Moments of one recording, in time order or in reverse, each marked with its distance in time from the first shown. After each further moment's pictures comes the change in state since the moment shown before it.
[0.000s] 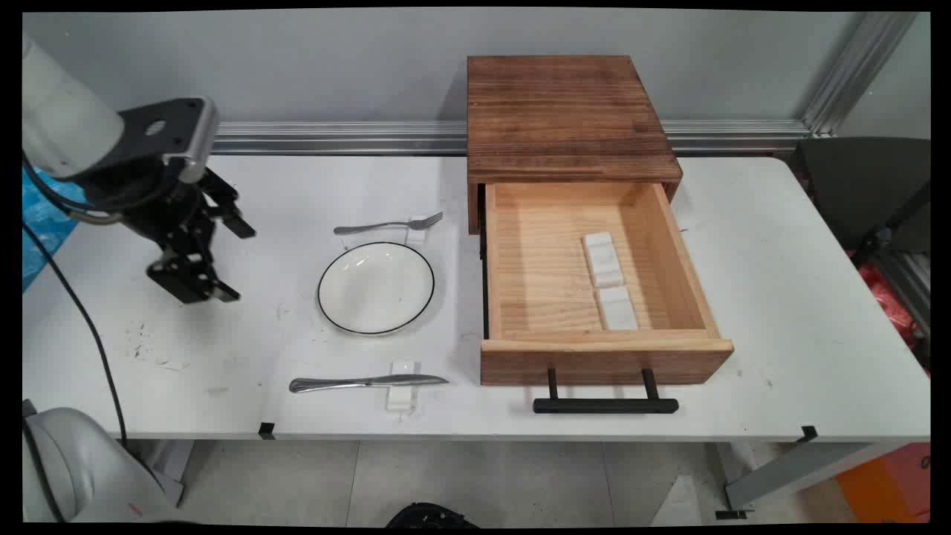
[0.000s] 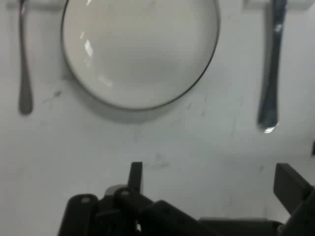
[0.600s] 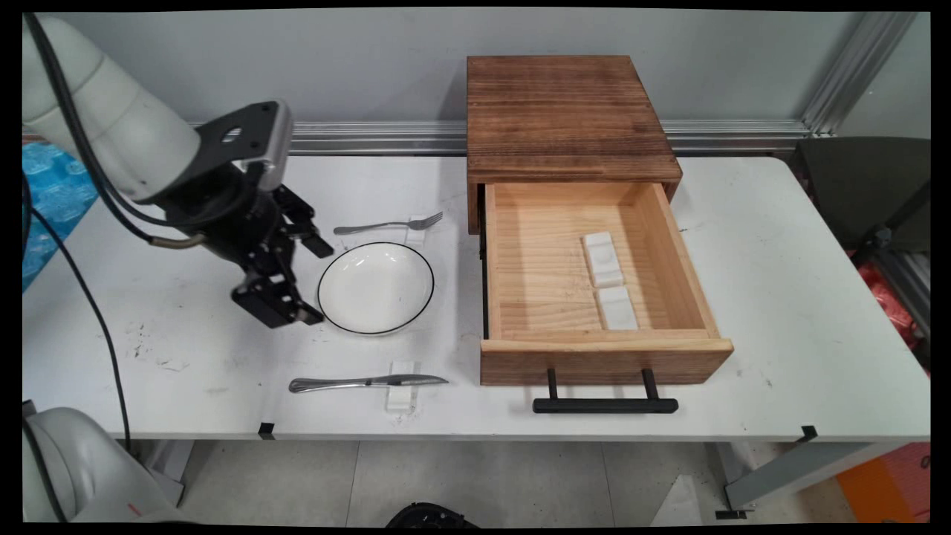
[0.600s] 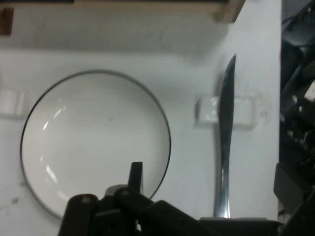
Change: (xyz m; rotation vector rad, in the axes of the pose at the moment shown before) arm 0.067 0.029 0.013 -0.046 0.150 -0.028
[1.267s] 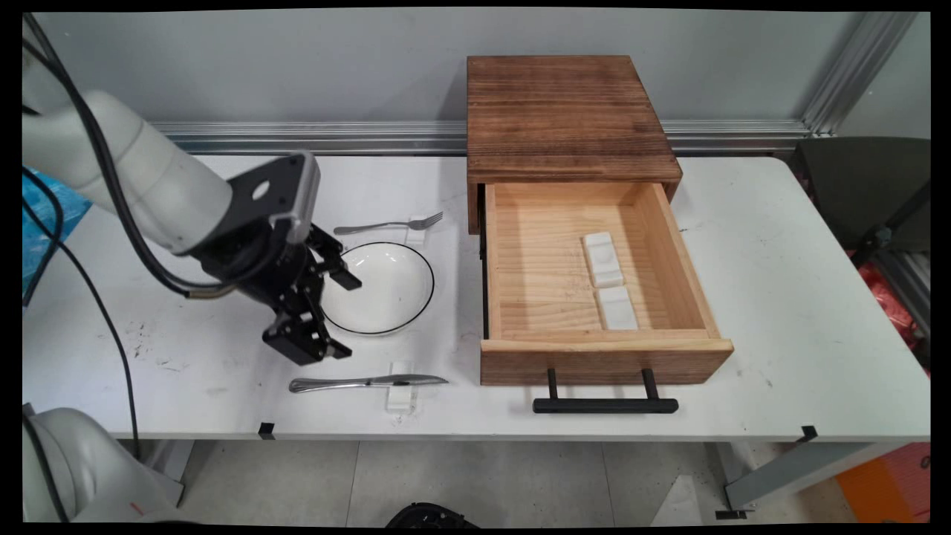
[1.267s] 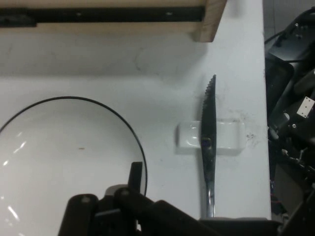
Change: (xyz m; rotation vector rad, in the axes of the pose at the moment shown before) arm -0.005 0.022 0.042 -0.015 0.060 0.033
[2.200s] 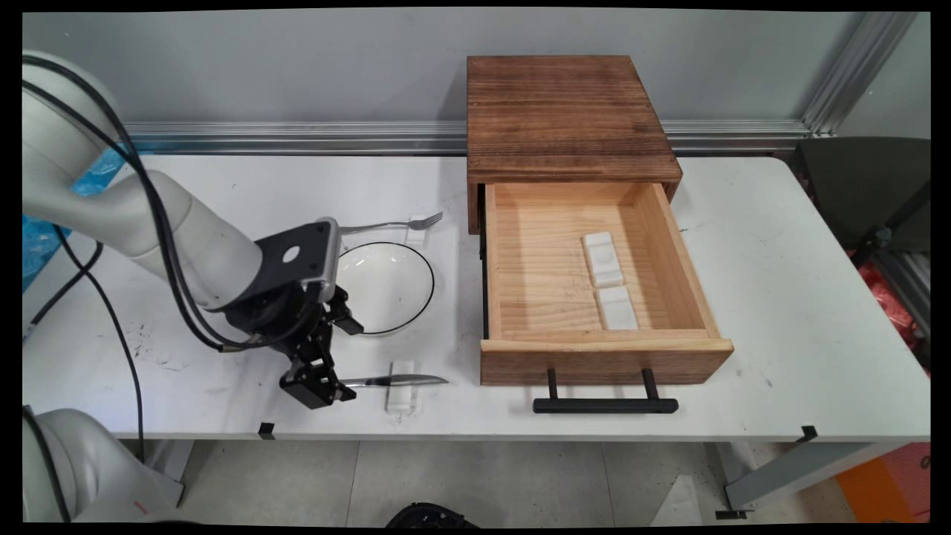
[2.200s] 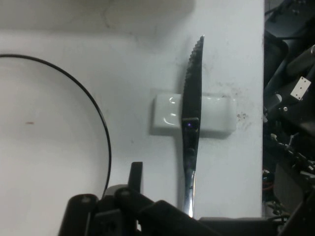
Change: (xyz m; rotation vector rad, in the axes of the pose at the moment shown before) arm -0.017 0.016 0.056 -0.036 -0.064 -0.052
